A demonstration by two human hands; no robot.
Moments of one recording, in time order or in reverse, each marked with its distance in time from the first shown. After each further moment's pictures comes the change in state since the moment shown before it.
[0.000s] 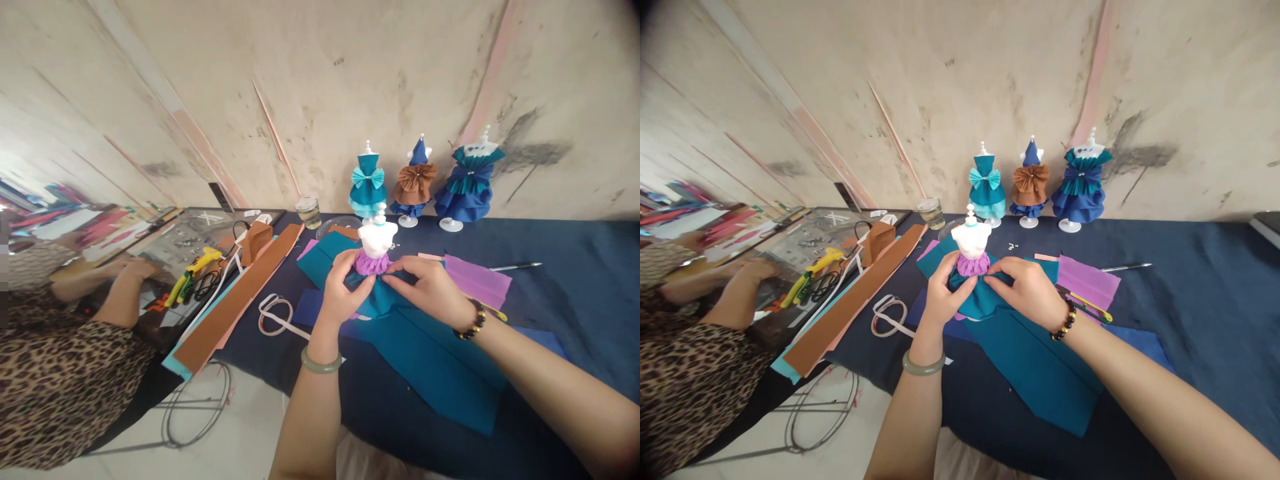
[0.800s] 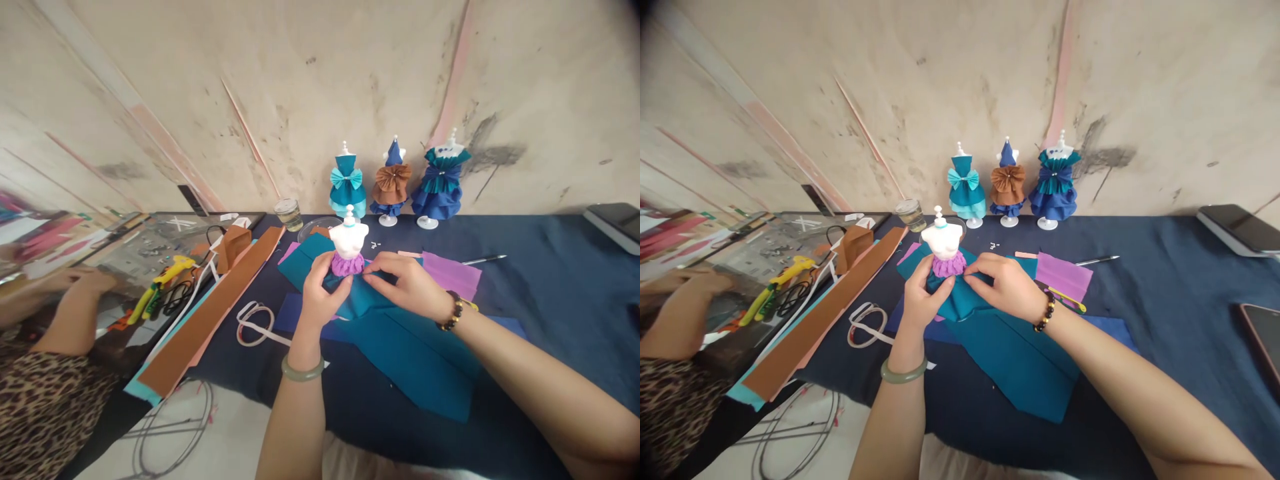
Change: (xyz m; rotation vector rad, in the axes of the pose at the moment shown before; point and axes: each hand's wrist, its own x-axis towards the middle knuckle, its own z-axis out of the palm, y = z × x) left_hand -0.002 -0.003 -0.001 0.093 0.029 -0.009; right_hand 0.003 0.001 -0.007 0.036 -0.056 -0.113
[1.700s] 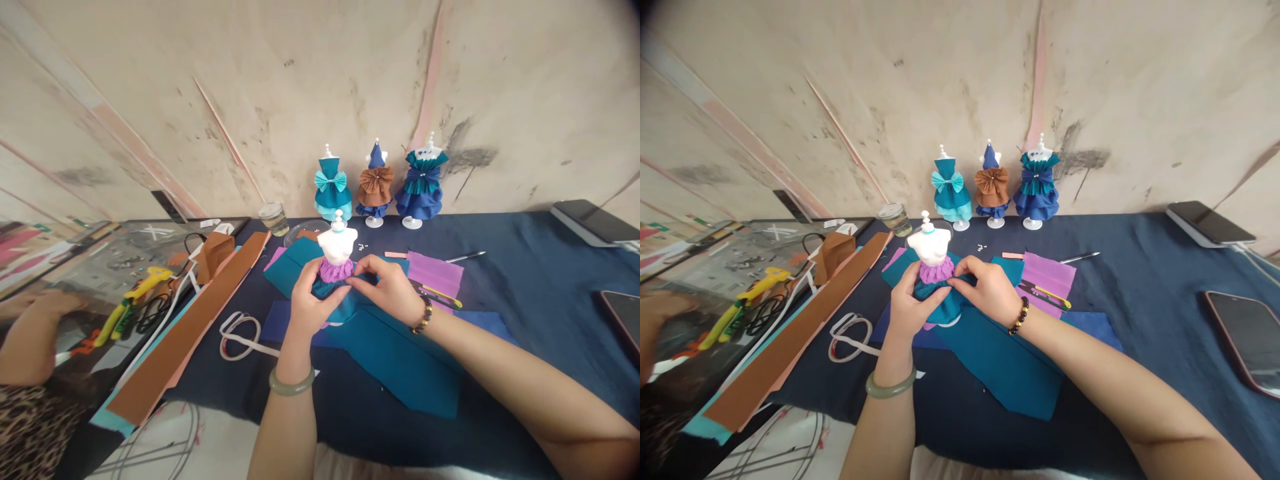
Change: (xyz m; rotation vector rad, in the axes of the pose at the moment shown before) left_hand 0.000 0.008 0.001 -0.016 -0.031 -0.083; right_hand -0.005 0.002 0.020 0.084 0.162 0.221
